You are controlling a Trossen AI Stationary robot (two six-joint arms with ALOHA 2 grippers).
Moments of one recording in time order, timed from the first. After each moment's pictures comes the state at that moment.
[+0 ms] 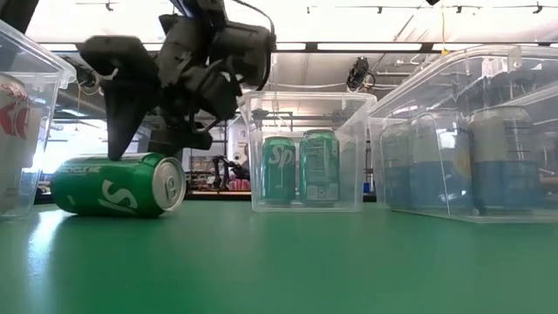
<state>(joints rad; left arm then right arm) -0.01 1.85 1.29 -1.16 0.29 0.20 0.63 1.57 1.19 -0.42 0.71 0.49</state>
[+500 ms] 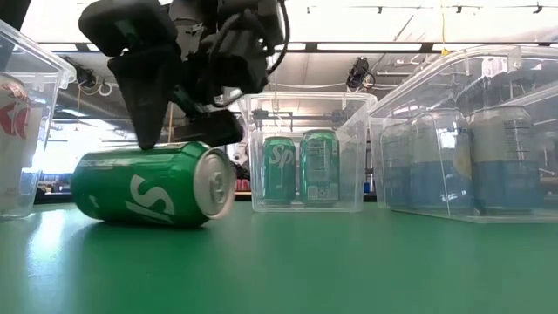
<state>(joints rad) -0.14 1.85 1.29 -0.83 0.37 0.07 0.70 1.52 1.20 -0.43 0.71 0.55</state>
